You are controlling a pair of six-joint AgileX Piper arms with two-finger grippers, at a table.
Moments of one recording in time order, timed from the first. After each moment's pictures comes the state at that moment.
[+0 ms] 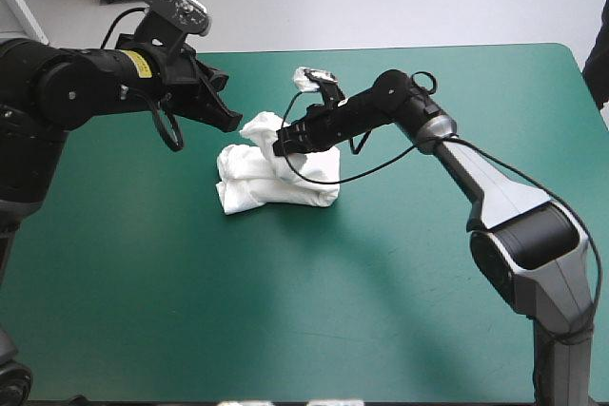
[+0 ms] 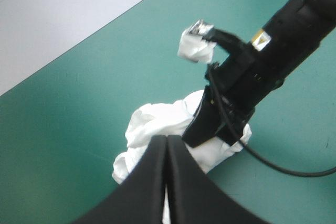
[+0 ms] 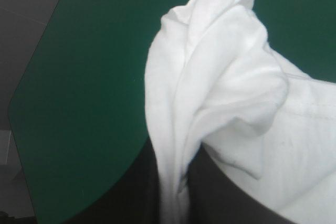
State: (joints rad) left arm -0.46 1.47 -2.00 -0.05 1.25 0.26; right arm 0.45 2.06 -1.87 0.90 0.99 -0.42
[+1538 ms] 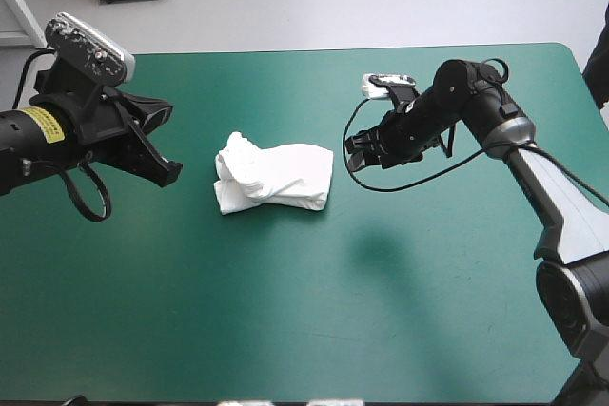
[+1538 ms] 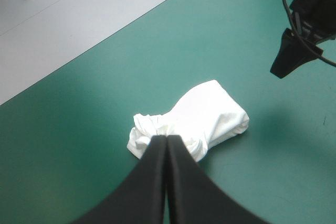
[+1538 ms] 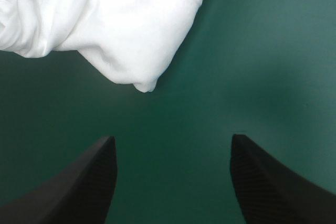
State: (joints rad) left arm -0.46 1.19 -1.80 -0.01 1.25 0.25; right arm 0.32 1.78 -1.69 0.44 1.20 -0.10
